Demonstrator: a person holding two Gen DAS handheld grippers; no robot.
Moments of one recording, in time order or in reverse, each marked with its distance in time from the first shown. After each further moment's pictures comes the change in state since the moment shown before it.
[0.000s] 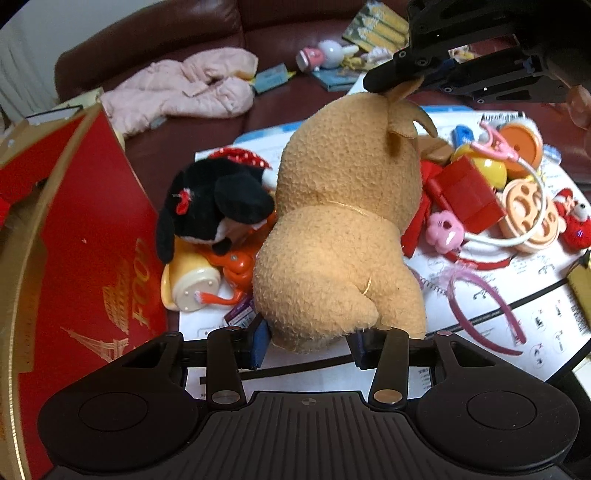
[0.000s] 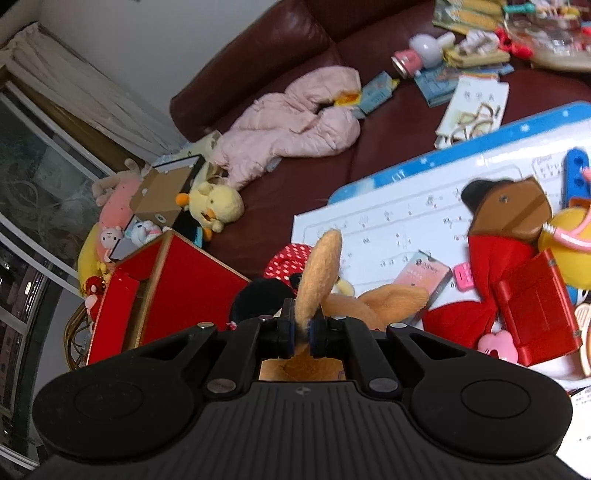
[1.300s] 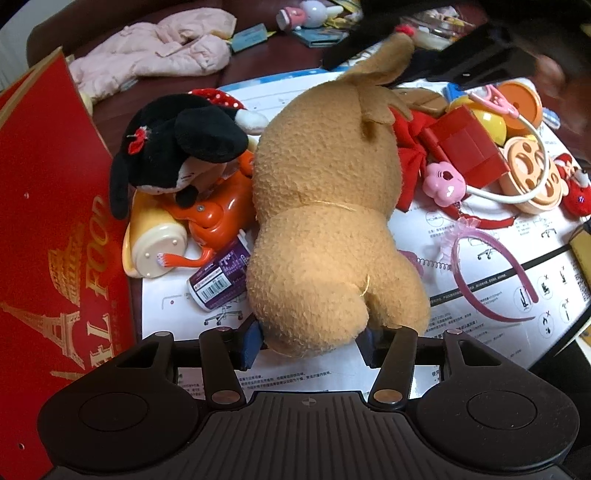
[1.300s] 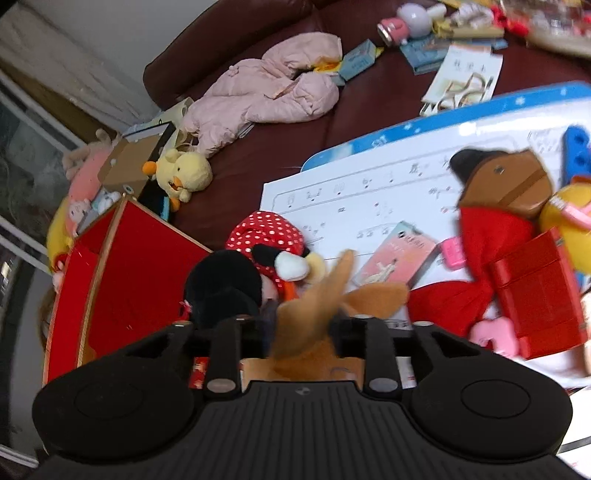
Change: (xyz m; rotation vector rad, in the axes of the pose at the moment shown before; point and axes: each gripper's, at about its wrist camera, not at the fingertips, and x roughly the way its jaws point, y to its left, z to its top) left arm 0.052 0.002 -0.020 0.024 0.117 -0.078; right arm 0.060 -0.023 -0.008 0.038 0.124 -0.065
